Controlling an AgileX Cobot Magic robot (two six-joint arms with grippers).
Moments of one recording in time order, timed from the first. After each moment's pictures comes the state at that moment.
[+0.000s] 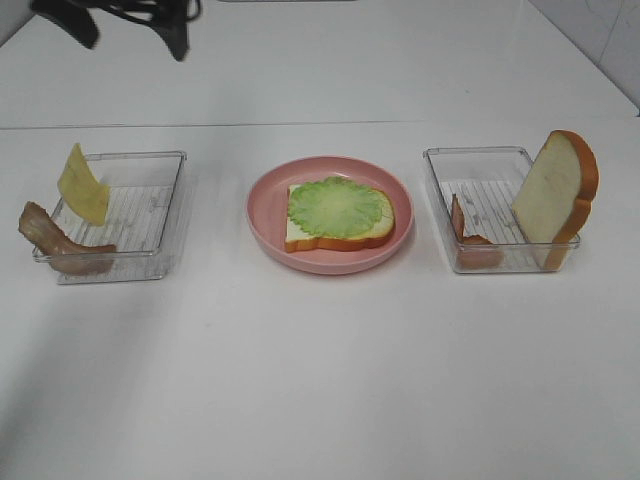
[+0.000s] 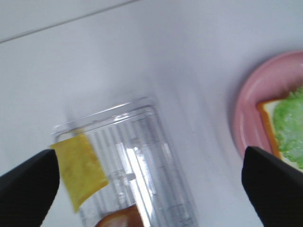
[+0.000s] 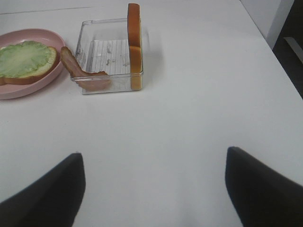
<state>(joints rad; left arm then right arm) -0.25 2.17 -2.21 0.01 1.21 -0.03 0.02 0.00 -0.46 -0.04 1.11 0.06</state>
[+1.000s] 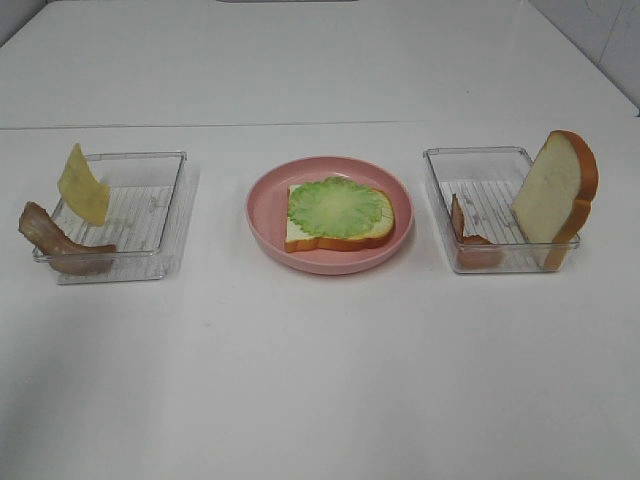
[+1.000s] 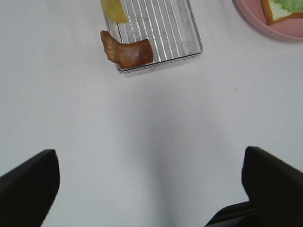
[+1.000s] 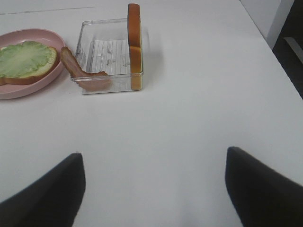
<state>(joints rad) -0.21 1.03 -0.99 0.00 1.03 -0.05 0.02 0.00 -0.46 -0.04 1.11 0.06</state>
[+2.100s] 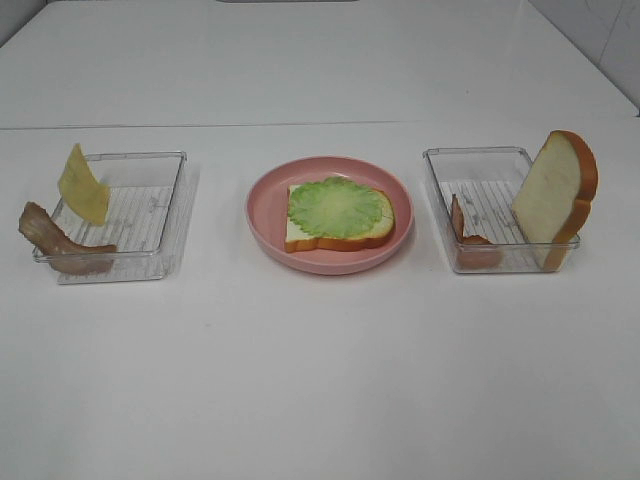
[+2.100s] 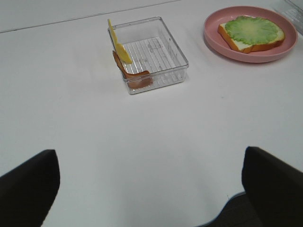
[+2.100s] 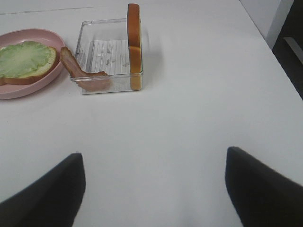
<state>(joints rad) -0.21 -0.01 -0.51 -0.01 1.08 0.03 0.02 0.00 -0.46 -0.04 1.11 0.06</state>
